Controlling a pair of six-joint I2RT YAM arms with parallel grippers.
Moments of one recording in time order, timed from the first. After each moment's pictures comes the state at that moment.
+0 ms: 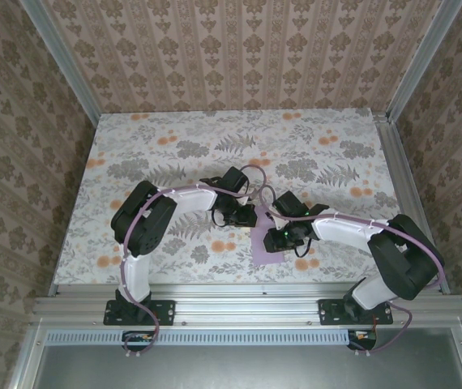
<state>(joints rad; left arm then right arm) -0.77 1.98 1.20 -0.42 0.50 -0.48 0.62 1.50 0.72 -0.46 -0.29 0.40</state>
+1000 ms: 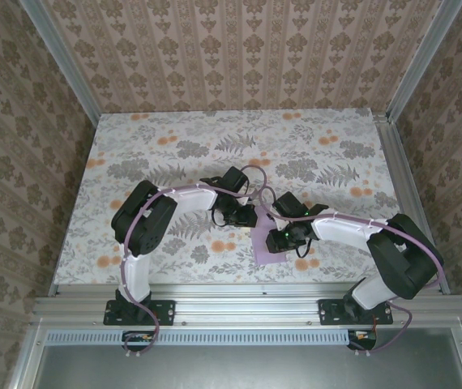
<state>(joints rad) -0.76 1.98 1.21 -0.42 0.51 -0.45 0.62 1.51 0.72 -0.48 -0.24 0.37</state>
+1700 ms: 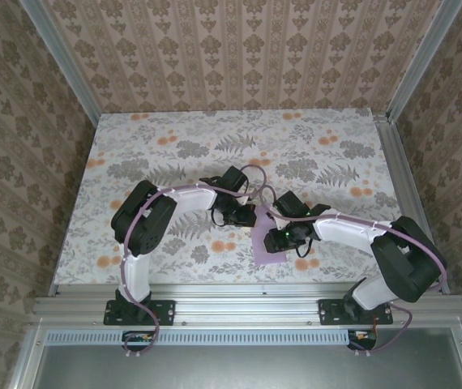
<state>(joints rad) -0.76 1.98 1.21 -0.42 0.51 -0.45 0.62 1.48 0.72 -0.48 -0.27 0.37</state>
